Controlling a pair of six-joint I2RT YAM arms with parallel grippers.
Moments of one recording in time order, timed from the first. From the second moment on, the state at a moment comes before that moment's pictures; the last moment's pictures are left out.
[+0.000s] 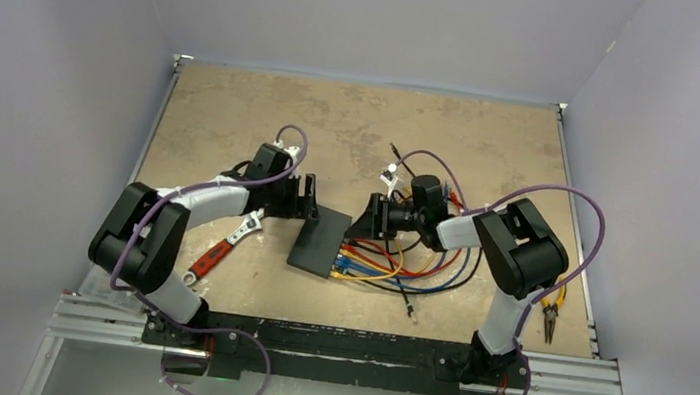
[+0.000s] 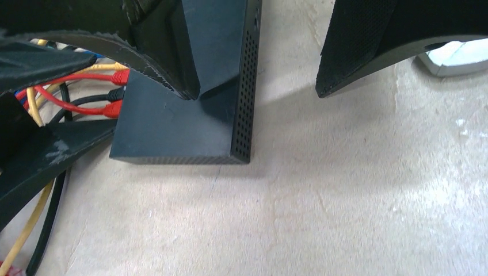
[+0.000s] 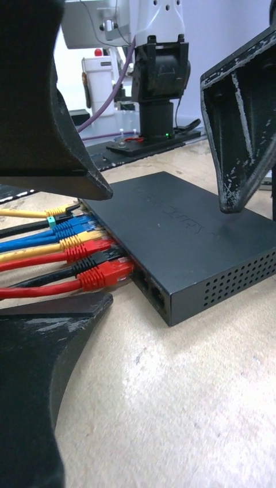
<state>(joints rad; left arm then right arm) -0.39 1.58 0.80 -0.15 0.23 -0.44 0.49 1.86 0.73 0.51 -0.82 0.61</state>
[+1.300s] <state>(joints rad) -0.46 1.58 0.73 -0.03 0.26 -0.44 0.43 2.12 0.76 0.93 -1.05 0.84</state>
